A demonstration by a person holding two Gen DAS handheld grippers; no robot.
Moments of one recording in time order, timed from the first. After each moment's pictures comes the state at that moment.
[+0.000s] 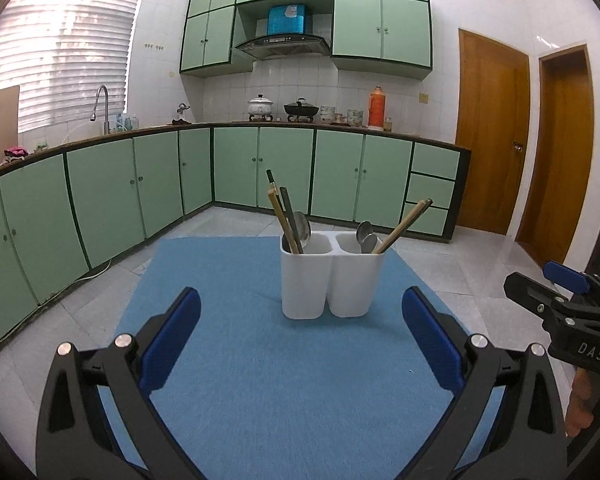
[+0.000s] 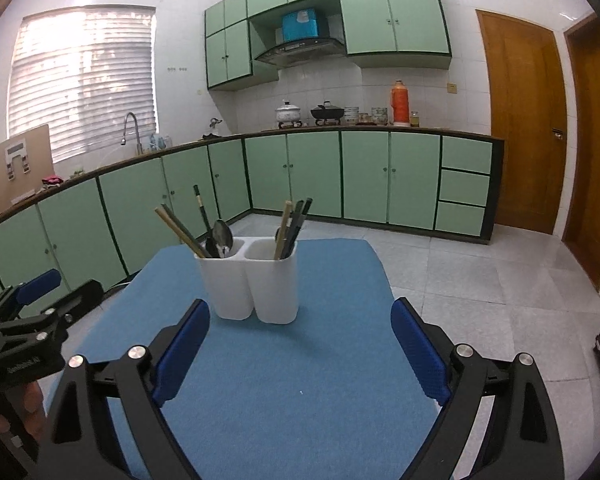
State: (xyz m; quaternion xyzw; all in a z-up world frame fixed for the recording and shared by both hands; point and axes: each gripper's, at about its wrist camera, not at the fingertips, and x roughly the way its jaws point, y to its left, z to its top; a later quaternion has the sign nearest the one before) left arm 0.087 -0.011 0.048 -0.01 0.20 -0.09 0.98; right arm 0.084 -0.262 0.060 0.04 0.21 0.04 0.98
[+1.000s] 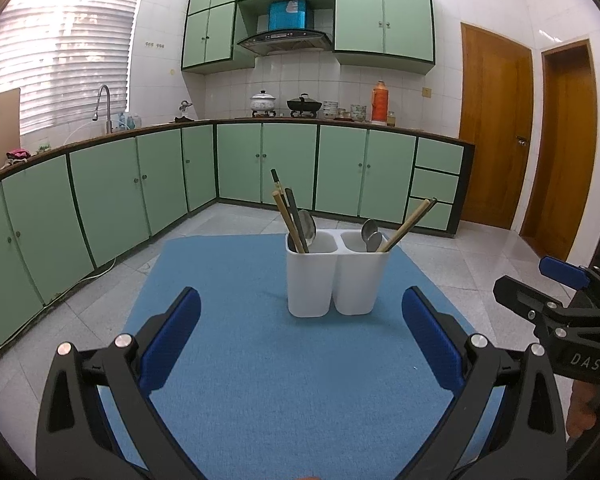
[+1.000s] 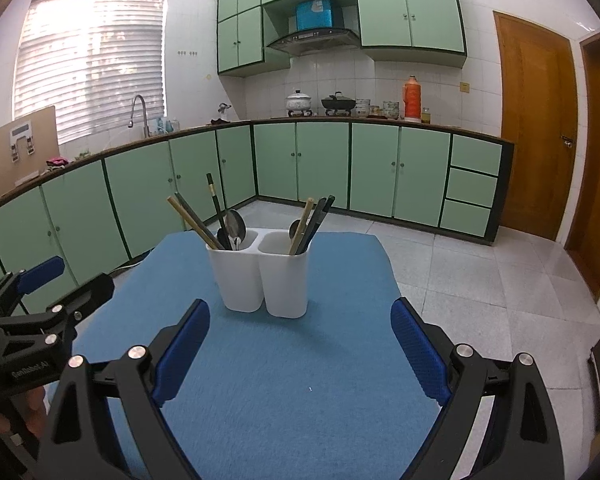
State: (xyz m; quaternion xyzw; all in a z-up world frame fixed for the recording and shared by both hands) left arm 0.087 -0.012 0.057 0.00 0.21 -0.08 0.97; right arm 0.092 -0.244 0.066 0.01 0.23 0.05 0.97
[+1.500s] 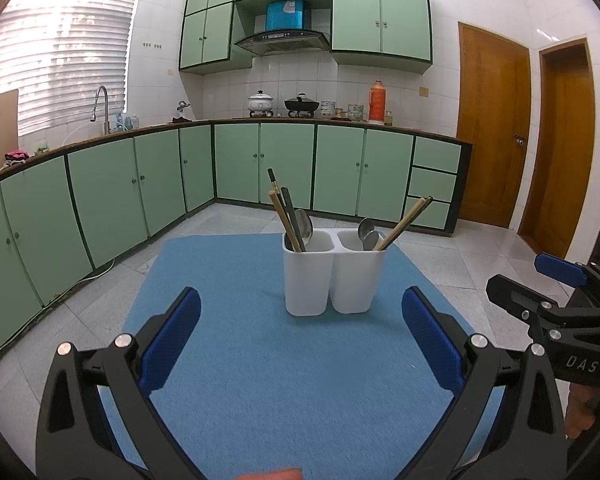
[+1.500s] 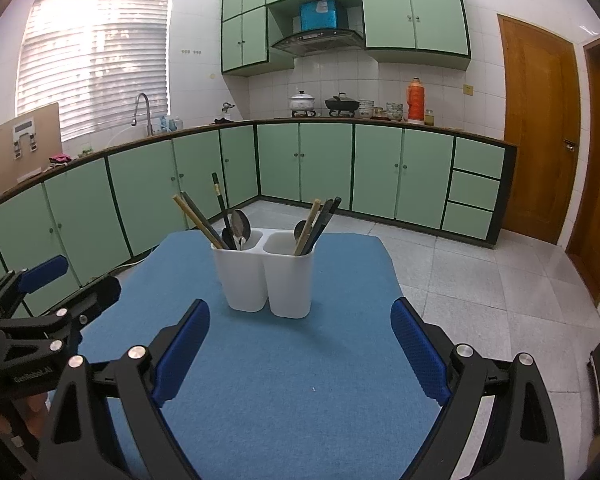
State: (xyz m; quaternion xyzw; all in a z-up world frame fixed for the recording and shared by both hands) left arm 0.085 -0.015 0.057 0.00 0.21 -0.08 0.97; right arm 0.093 -0.238 0.064 0.01 0.23 0.05 0.97
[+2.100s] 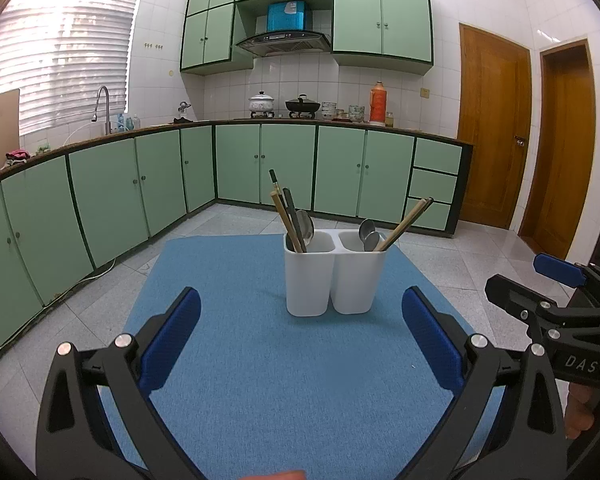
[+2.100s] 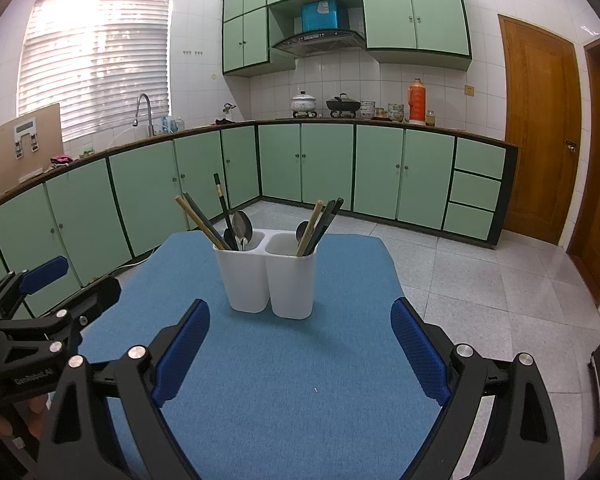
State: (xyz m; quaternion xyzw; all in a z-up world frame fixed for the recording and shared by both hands) left arm 0.085 -0.015 0.057 0.00 0.21 -0.08 0.97; right arm 0.093 -0.236 0.063 0.01 0.23 0.05 0.97
